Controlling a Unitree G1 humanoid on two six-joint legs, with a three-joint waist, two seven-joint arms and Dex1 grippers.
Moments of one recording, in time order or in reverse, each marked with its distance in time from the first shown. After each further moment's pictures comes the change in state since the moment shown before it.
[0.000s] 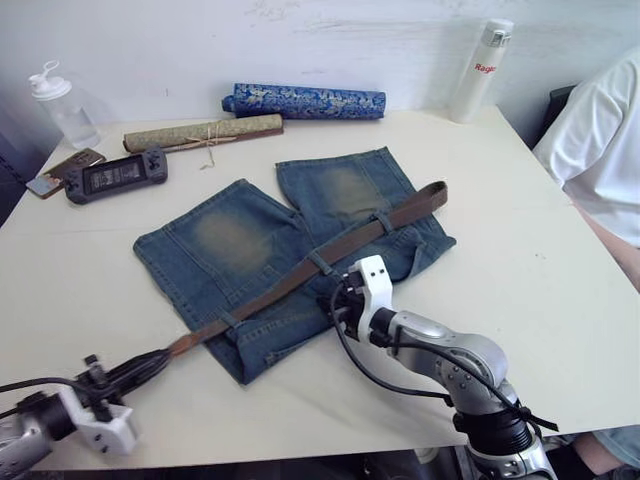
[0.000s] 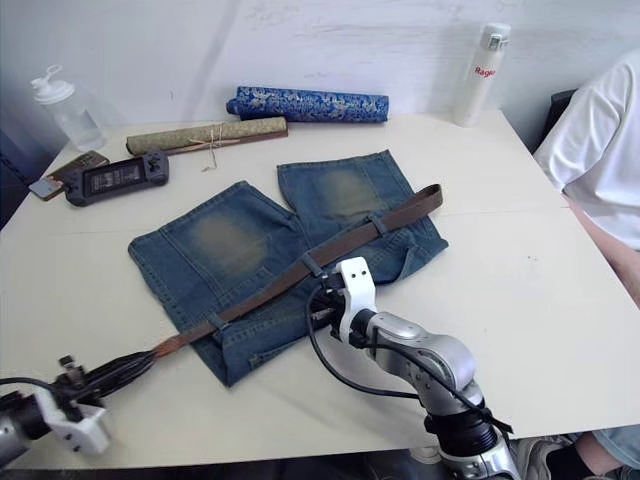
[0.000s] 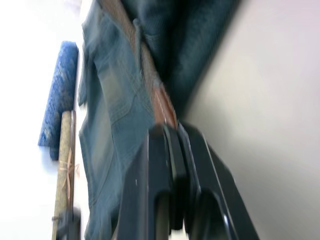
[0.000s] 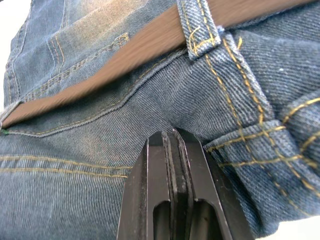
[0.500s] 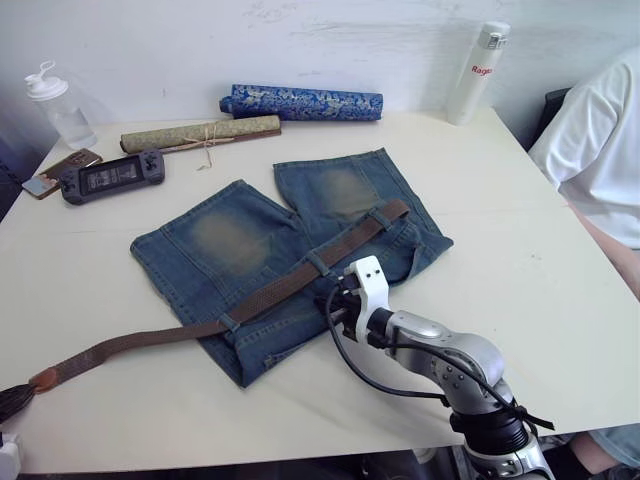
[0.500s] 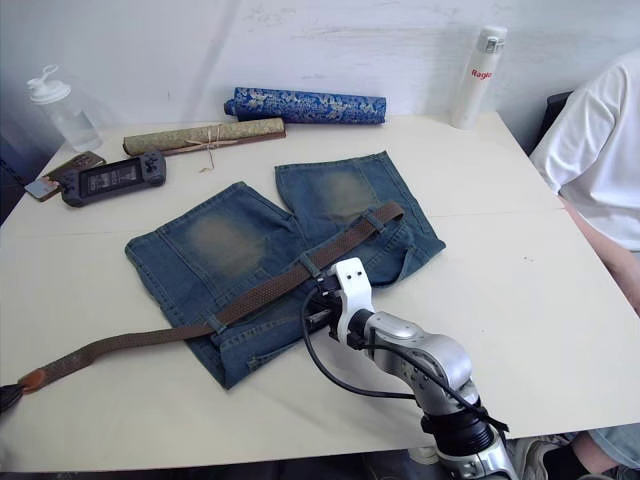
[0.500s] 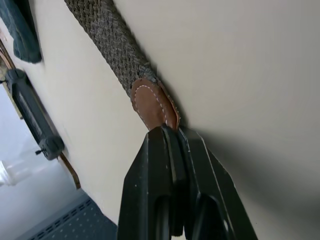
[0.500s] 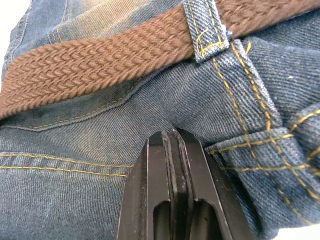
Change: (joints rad) left arm -0.059 0.382 -0.364 0.657 0.462 0.136 0.815; right arm -0.004 0.015 0.011 0.005 -0.076 0.000 0.058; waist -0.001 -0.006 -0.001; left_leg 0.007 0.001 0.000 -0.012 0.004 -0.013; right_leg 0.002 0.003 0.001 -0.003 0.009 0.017
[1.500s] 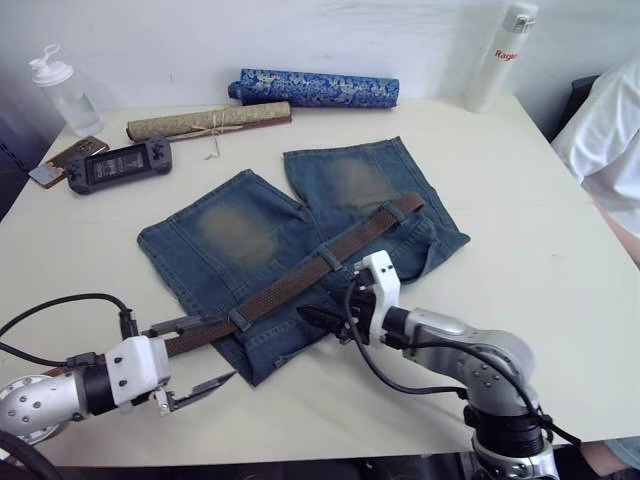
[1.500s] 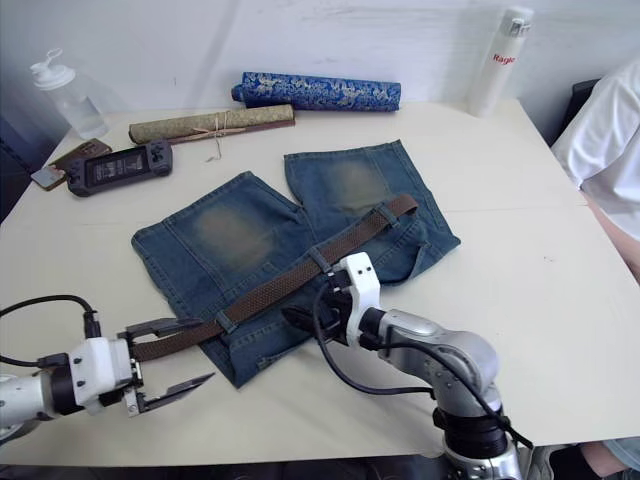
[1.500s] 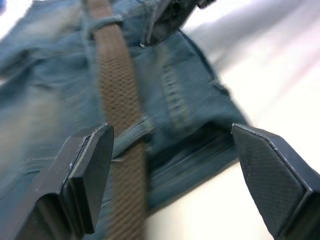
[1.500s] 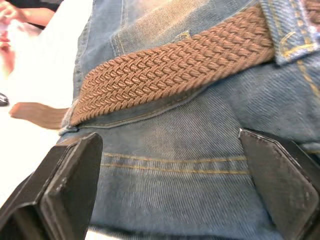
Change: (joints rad) left arm 0.172 0.101 -0.122 -1.418 -1.715 0.514 -1.151; right arm -0.013 -0.035 -0.248 -0.180 0.250 0.275 0.081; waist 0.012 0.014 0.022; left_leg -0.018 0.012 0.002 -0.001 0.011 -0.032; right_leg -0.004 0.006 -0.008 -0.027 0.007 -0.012
